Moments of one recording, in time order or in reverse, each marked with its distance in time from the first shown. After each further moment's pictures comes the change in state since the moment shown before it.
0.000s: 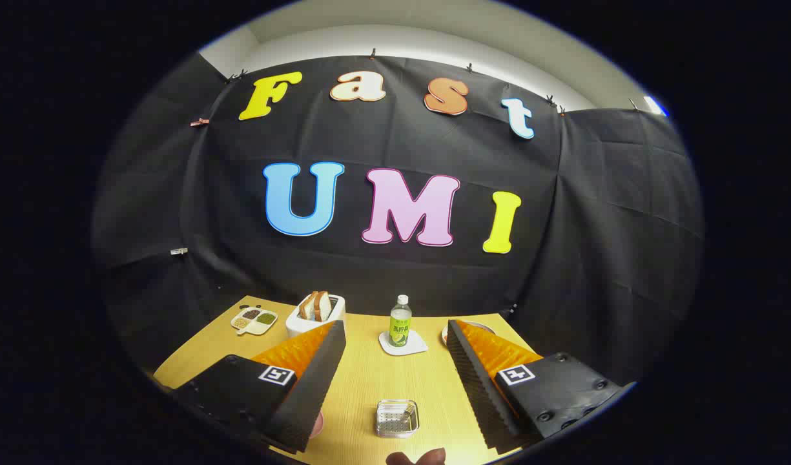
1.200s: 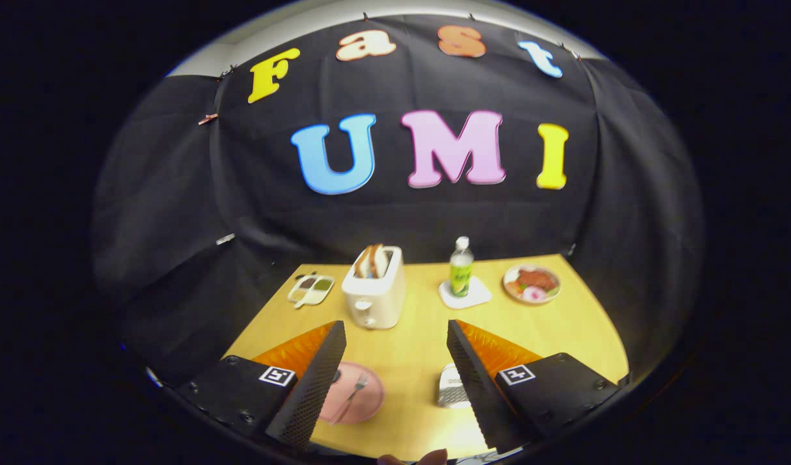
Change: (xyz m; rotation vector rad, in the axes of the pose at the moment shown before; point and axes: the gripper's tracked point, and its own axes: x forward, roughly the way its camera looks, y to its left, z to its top) arm 0.002 0.085 -0.071 0.190 0.382 0.288
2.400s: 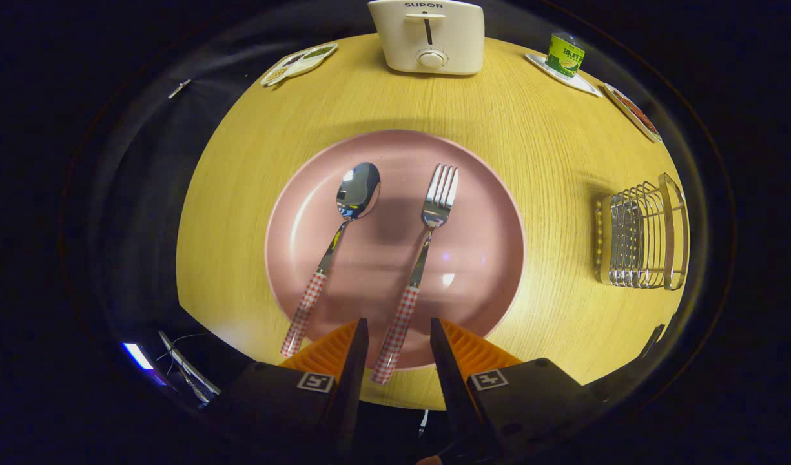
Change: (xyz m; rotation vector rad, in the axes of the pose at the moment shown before) arm 0.121 0.066 -0.311 -0.009 0.927 -0.070
